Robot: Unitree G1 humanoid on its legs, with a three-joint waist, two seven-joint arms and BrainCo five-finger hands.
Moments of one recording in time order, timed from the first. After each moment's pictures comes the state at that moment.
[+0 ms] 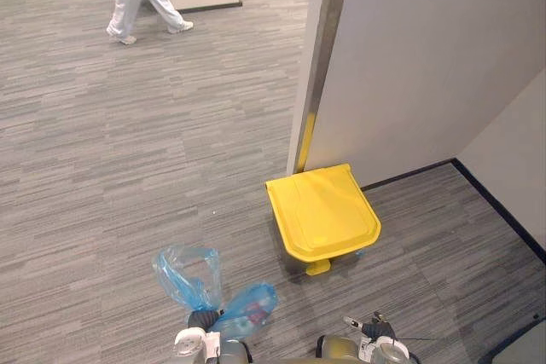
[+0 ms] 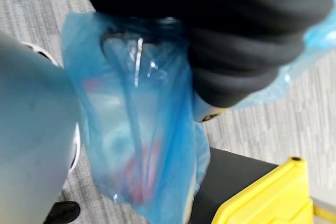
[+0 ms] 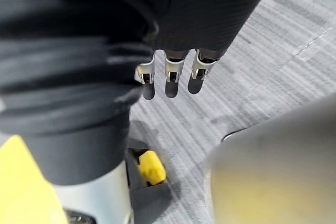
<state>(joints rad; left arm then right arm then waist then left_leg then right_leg) 0.05 0.06 0.10 0.98 -0.04 -0.10 0.06 0.03 -0.01 -0.27 1.00 0.02 -0.04 -0.16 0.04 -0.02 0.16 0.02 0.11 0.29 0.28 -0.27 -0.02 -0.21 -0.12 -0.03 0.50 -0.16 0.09</state>
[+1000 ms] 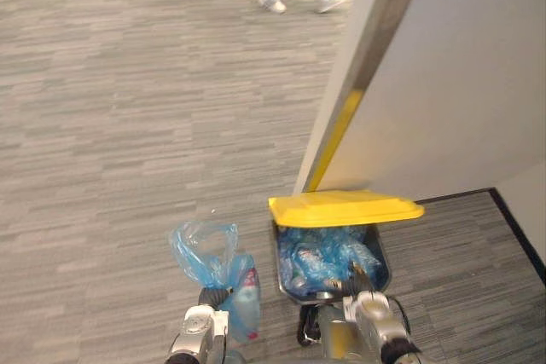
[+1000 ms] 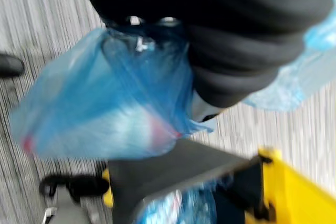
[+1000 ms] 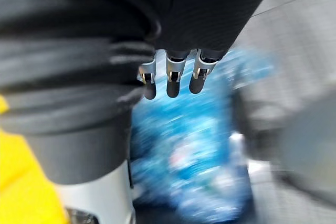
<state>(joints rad) -0.04 0.10 0.04 0.93 -0.02 -0.12 0.04 -0.29 -0.09 -0.02 0.89 -0.04 -0.03 -0.13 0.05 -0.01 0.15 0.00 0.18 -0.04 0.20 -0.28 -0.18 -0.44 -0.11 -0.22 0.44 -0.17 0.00</state>
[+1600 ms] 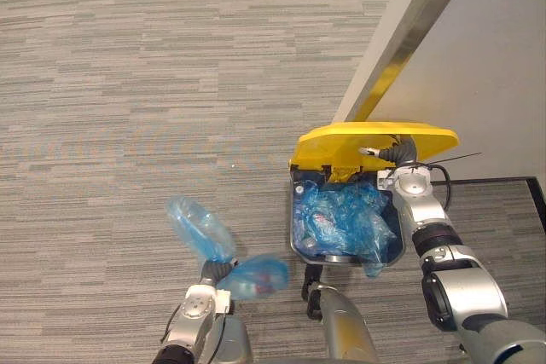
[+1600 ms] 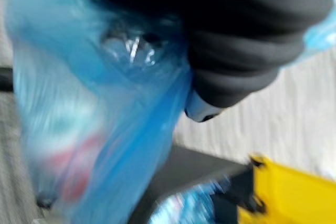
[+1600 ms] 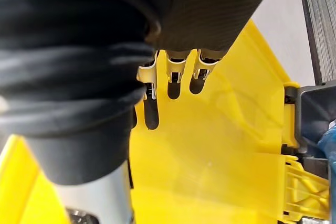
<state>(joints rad) -0.02 0.14 -0.22 0.58 -0.15 -0.16 0.05 -0.70 -0.36 0.01 0.84 0.12 -0.06 -0.21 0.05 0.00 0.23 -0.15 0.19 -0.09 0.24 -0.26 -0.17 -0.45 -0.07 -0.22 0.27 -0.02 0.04</state>
